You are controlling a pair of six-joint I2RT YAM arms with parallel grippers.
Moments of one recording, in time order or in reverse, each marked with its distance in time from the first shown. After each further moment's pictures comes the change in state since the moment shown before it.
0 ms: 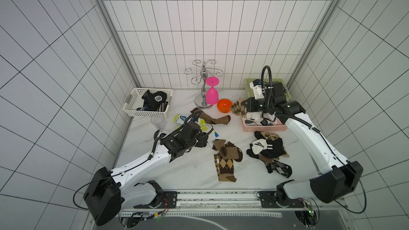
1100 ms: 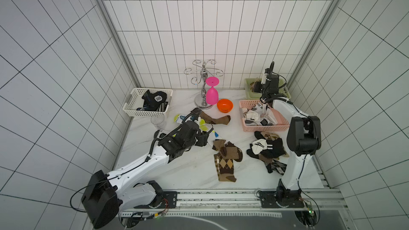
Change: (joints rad) left arm 0.000 -0.023 0.005 0.034 0.007 0.040; right arm -0.247 0.605 0.154 0.671 0.237 -0.046
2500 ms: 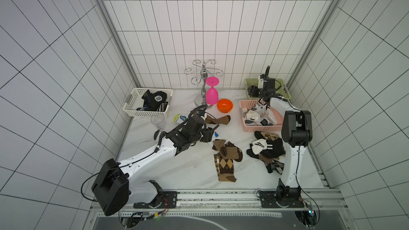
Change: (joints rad) left arm 0.000 0.138 0.101 0.024 0.042 0.042; right arm -0.032 0.159 0.106 -0.113 -0.159 0.028
